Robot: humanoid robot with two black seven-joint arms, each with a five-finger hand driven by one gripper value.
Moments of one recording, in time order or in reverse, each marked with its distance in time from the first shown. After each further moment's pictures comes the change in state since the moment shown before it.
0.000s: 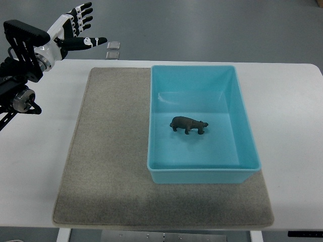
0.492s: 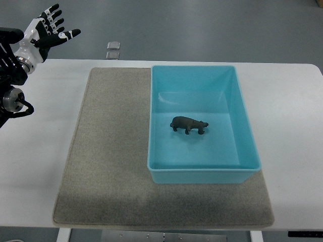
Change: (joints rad) left arm 0.028 -0.004 0.001 0.091 -0.247 -0.003 0.001; right arm 0.000 0.000 0.000 0.000 0.001 -0.001 0.000
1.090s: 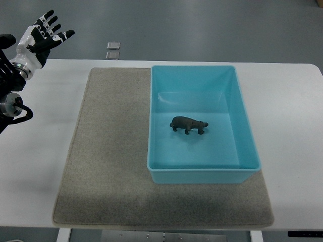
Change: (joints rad) left arm 0.031 0.001 -0.059 -0.001 -0.080 -0.068 0.000; right arm 0.000 0.000 0.000 0.000 -0.001 0.001 0.000
